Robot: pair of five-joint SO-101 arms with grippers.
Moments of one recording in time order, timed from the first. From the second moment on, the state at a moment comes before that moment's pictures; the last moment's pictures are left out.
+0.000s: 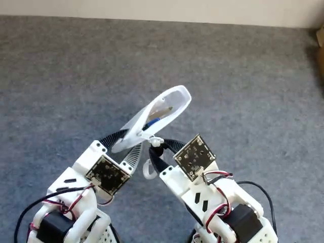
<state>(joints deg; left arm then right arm) 22.8 -103.2 68.1 62.7 -15.3 -40.9 -89.2 61.5 58.4 10.3</state>
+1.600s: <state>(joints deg) 27.1 -103.6 71.7 65.1 -16.1 -33.1 -102.9 57.6 57.6 10.2</state>
